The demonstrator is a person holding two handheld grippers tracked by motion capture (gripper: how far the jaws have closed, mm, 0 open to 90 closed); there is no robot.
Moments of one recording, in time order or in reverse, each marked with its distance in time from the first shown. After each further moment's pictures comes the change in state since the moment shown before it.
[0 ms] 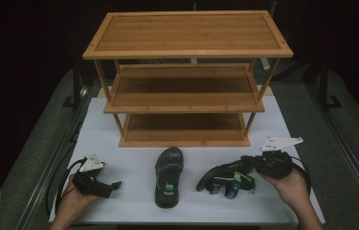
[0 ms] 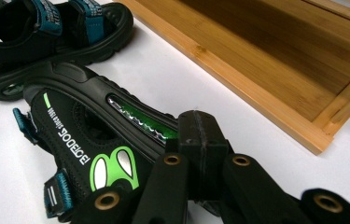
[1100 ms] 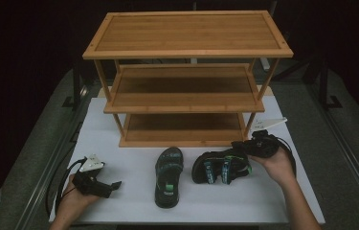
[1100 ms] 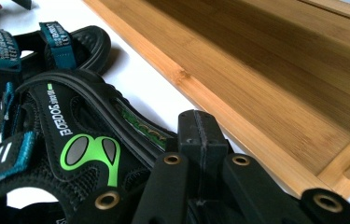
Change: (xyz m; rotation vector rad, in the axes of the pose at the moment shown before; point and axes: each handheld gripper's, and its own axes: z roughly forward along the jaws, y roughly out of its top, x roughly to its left) left arm 0.000 0.000 0.000 -0.001 -0.001 -0.001; right arm -0.045 0.024 0.047 -0.011 0.099 0.046
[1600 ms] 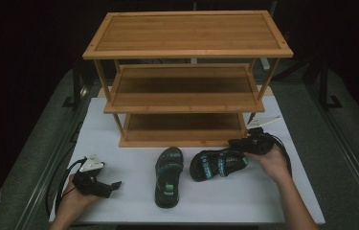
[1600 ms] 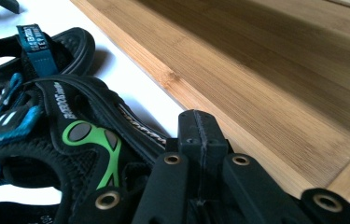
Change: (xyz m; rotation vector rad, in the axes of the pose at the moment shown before) left arm 0.000 0.000 0.000 0.000 0.000 0.000; right arm -0.013 0.000 0.019 0.002 0.015 0.035
